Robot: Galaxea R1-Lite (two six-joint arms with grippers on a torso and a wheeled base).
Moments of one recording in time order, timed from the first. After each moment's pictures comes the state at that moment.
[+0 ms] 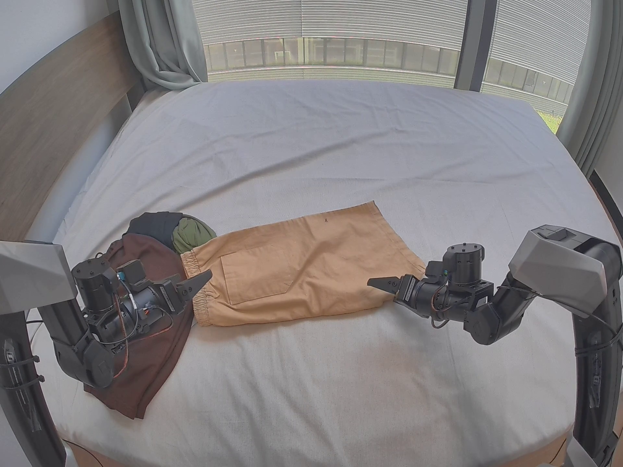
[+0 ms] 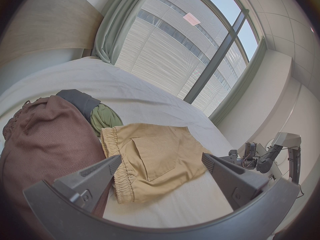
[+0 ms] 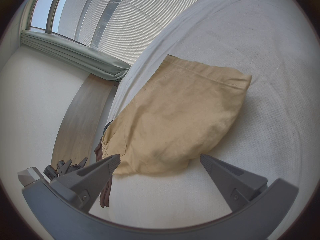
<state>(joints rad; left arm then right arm) -0.06 2.18 -0.45 -1.55 -0.42 -0.37 0.31 2.44 -1.03 -0.95 0.40 0.70</state>
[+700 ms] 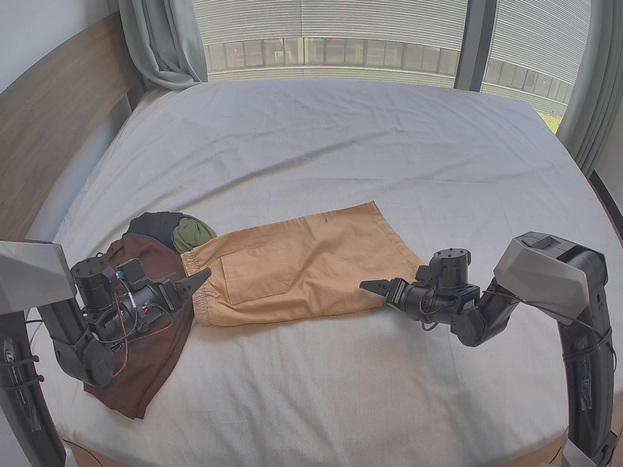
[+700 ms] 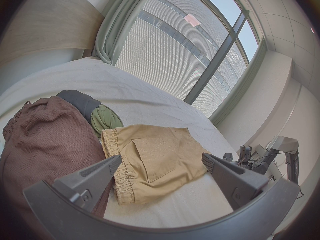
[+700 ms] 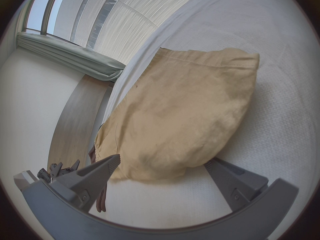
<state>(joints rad) -0.06 2.18 -0.46 -1.55 -0.42 -0.38 0.34 2.52 -1.13 -0.93 0.35 0.73</state>
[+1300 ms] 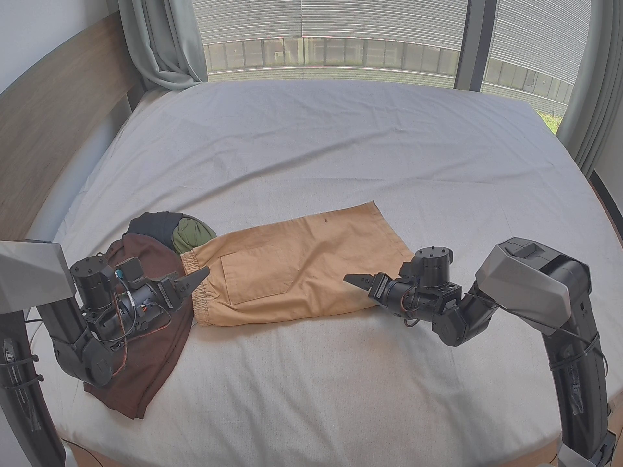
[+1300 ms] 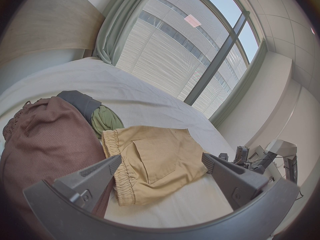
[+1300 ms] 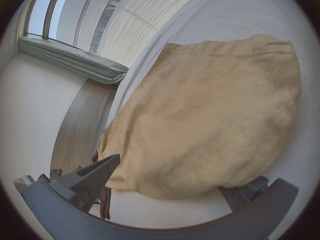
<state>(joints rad) -0.05 2.18 -0.46 -1.55 -0.42 -0.39 0.39 2.59 -1.27 -0.91 0.33 0.79</state>
